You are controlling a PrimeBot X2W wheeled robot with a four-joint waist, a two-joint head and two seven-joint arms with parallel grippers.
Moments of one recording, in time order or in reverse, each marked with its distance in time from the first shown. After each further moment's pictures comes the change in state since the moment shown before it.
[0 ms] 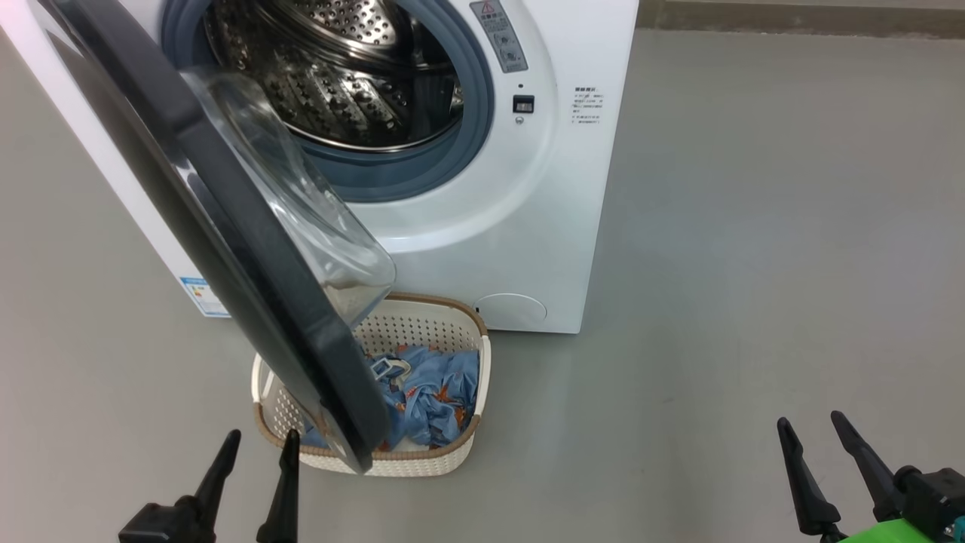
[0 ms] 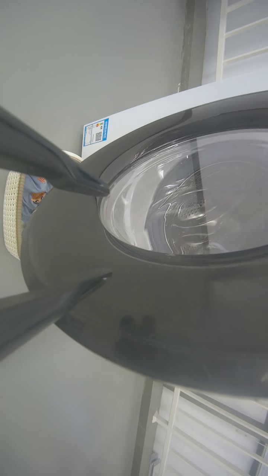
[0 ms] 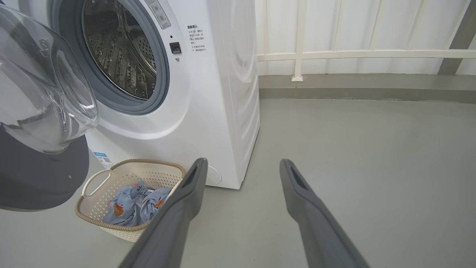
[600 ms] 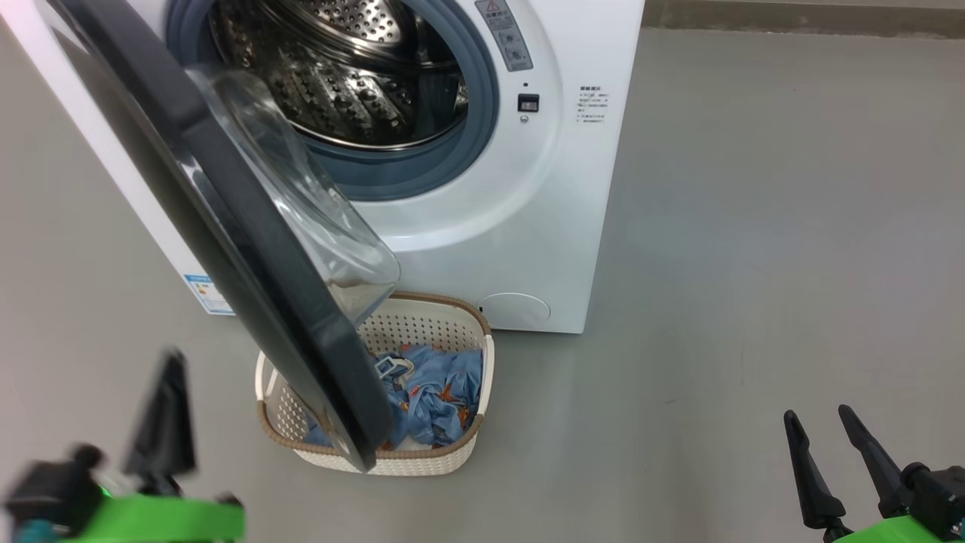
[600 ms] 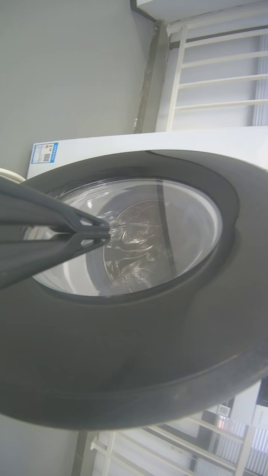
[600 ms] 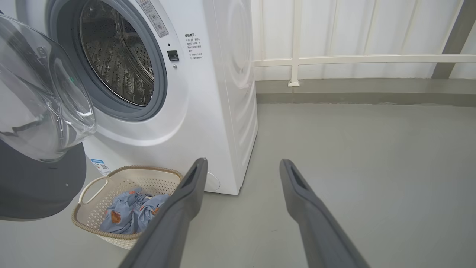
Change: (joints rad) left arm -0.074 -0.026 0.148 -0.082 -0.028 0.000 0.000; right arm 0.000 0.025 -0.033 -0.014 -0.016 0.000 0.000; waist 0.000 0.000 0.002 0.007
